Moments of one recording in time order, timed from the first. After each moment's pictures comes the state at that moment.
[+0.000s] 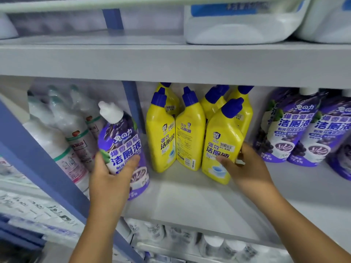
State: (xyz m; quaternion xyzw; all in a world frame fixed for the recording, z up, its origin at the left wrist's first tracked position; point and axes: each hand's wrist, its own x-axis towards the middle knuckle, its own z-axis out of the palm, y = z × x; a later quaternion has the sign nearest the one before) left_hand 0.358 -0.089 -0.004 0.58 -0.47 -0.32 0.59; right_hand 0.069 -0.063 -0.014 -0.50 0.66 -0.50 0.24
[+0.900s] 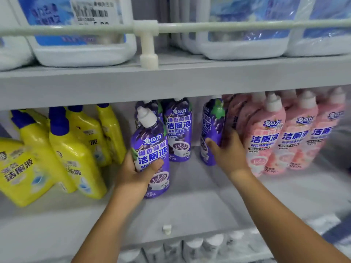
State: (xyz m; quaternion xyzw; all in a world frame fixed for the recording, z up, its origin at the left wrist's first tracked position) left_hand 0.024 -0.029 -0.007 0.39 -0.60 -0.51 0.48; right_hand -0.222 0.026 -0.011 -0.40 0.71 -0.58 0.04
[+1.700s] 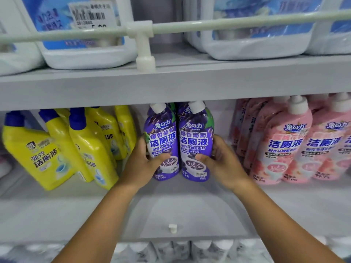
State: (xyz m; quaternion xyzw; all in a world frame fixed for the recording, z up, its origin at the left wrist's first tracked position) left_hand 0.023 -0.071 -0.013 0.41 -0.69 -0.42 0.42; right_hand -0.195 0.019 -0.024 -0.49 0.52 -0.61 0.34
